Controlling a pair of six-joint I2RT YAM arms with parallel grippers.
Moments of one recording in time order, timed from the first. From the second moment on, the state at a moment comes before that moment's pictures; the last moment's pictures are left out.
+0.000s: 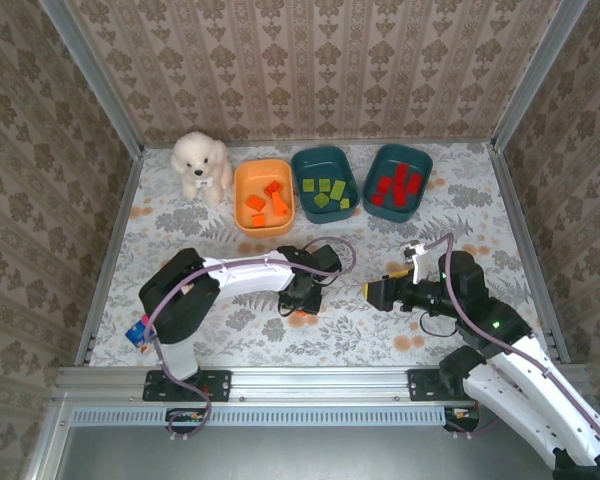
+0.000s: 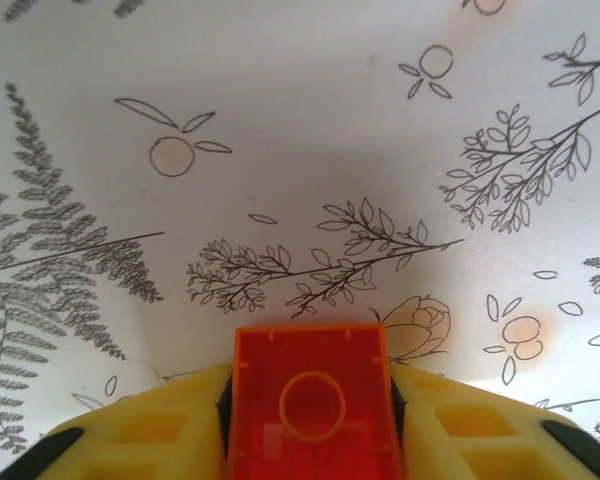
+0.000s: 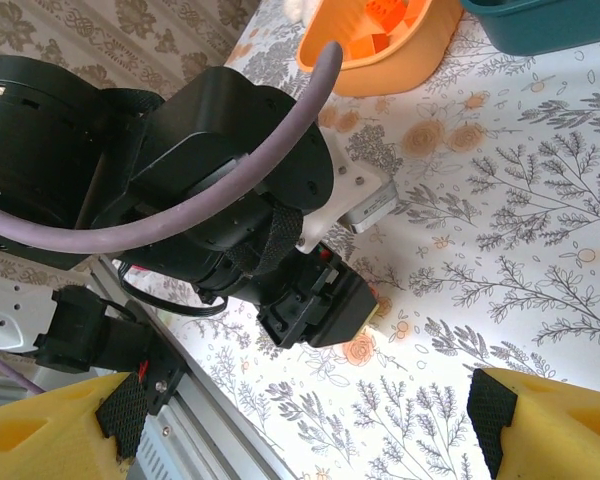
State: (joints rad) left arm -1.04 1.80 1.13 -0.79 -0.02 -0.75; right arm 0.48 0.55 0.59 -0.53 -0.43 0.50
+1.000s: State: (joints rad) left arm -0.44 2.12 1.94 -0.90 -0.11 -0.45; right arm 0.48 1.13 0.73 0.05 -0.13 0.76
